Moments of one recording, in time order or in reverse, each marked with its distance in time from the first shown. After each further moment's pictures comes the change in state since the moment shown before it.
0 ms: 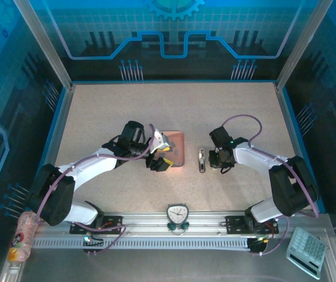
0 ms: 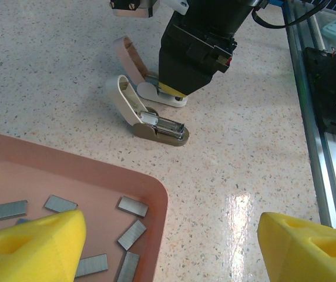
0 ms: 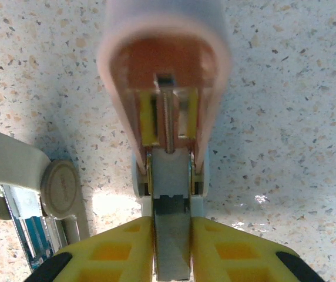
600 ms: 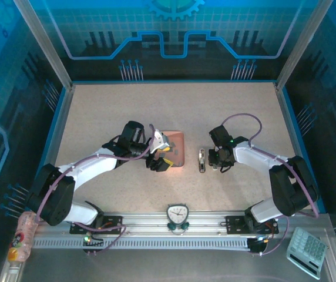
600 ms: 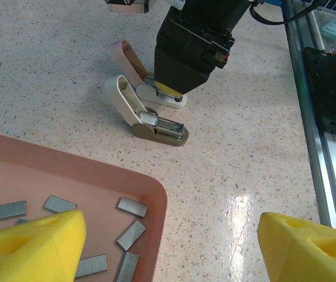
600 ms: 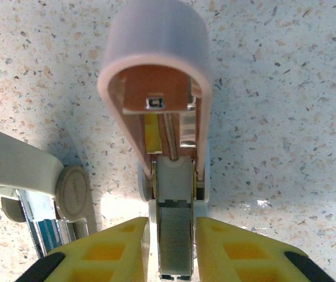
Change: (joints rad) left arm -0.002 0.000 0.000 0.000 0.000 0.000; right arm 0.000 0.001 0.016 -0.003 -0.002 -0.006
